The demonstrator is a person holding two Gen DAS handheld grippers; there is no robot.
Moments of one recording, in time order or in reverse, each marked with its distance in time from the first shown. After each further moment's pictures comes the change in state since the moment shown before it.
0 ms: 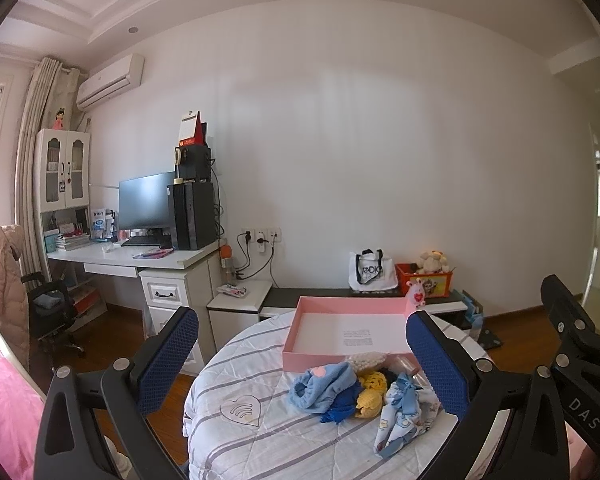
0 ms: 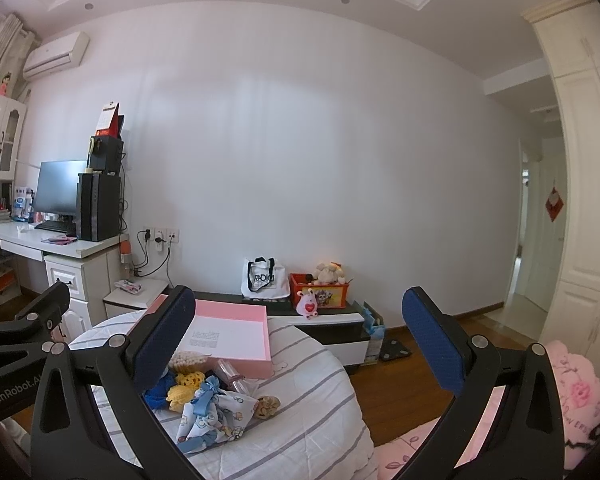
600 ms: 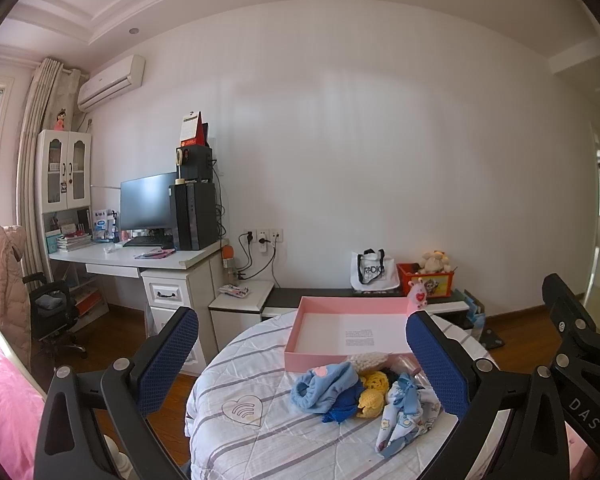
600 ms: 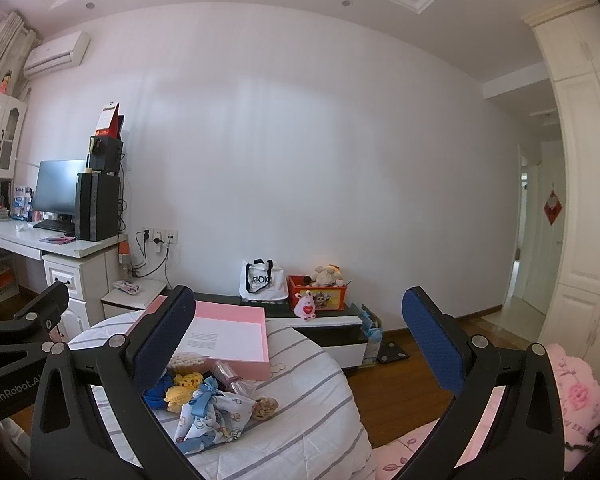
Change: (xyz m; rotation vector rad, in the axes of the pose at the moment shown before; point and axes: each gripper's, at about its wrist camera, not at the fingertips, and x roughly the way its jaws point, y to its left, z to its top) left arm 0.001 0.000 0.000 0.001 -0.001 0.007; right arm -0.002 -0.001 0.002 -0.004 -0.006 -0.005
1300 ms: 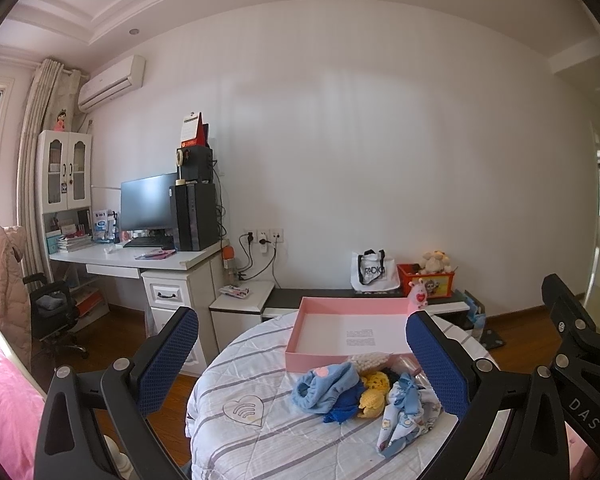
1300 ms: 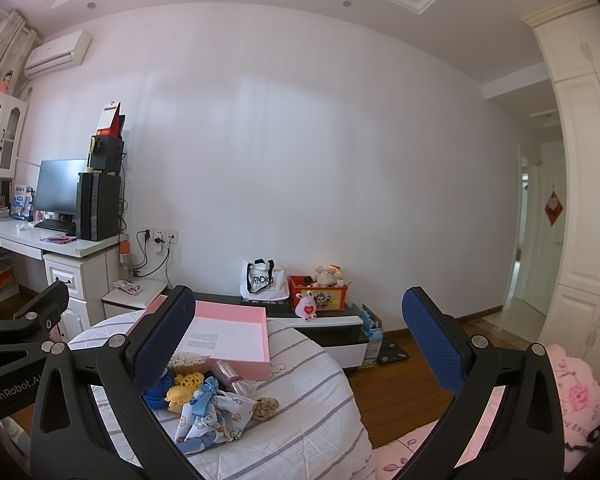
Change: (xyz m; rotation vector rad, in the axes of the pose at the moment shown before) left arm 0.001 0.002 -0.002 -0.002 -0.005 -0.001; right arm -0.001 0.000 0.001 -0.001 -0.003 0.001
